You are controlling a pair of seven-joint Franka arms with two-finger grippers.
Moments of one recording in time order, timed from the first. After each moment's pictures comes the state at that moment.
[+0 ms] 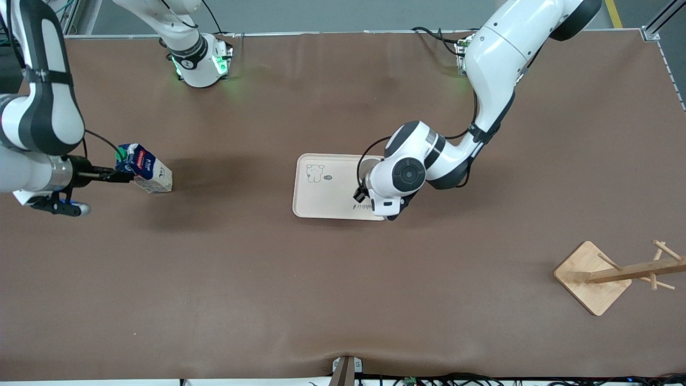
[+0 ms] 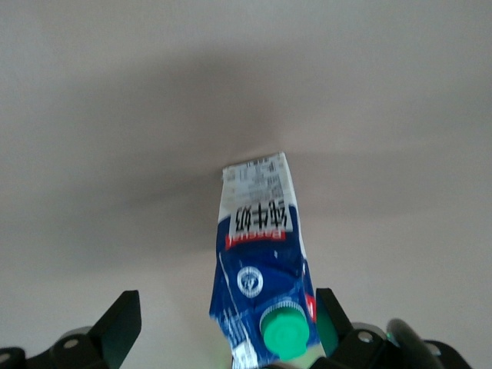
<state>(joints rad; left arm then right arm) -0.33 0.73 -0.41 -1.59 -0.13 2.17 -1.46 -0.16 0.18 0.01 -1.91 0.01 1.71 0.03</state>
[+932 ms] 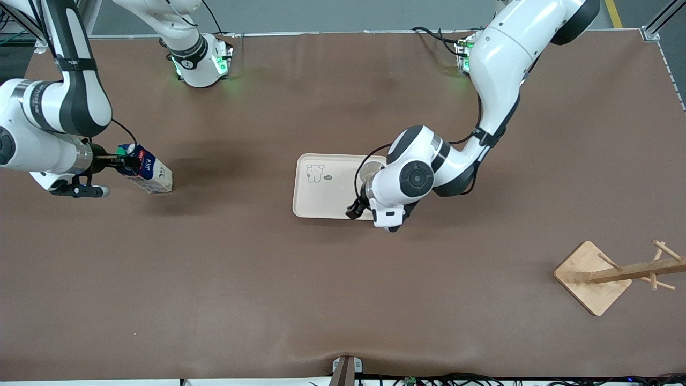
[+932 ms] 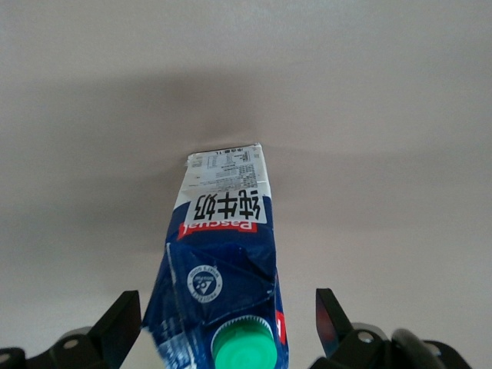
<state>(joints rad) -0.32 0.72 -0.40 -1.45 -0.12 2.18 -1.46 -0.16 0.10 0.01 -2.15 -0.08 1.92 -0.05</state>
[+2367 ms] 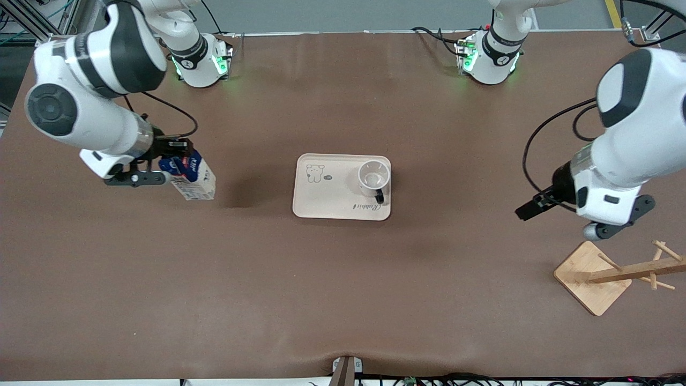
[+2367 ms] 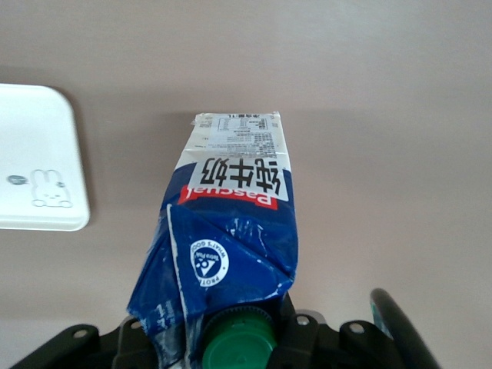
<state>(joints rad) 0.13 0.29 -0.35 -1.44 0.04 1.72 -0.69 0.23 0.09 0.03 -1.81 0.06 1.63 0.23</state>
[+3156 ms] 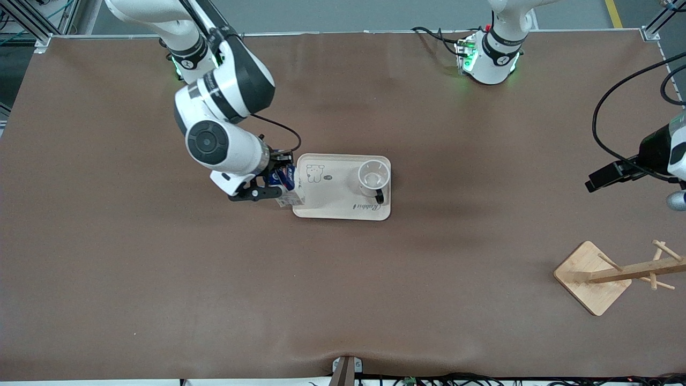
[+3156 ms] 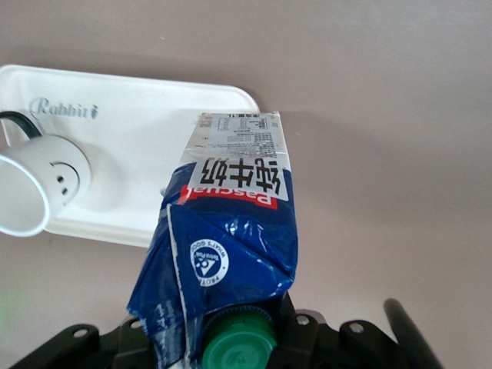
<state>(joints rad) 0.29 0.16 -0.34 -1.44 0.04 1.62 -0.31 0.51 0.39 0.03 -1.65 0.25 1.82 0.40</state>
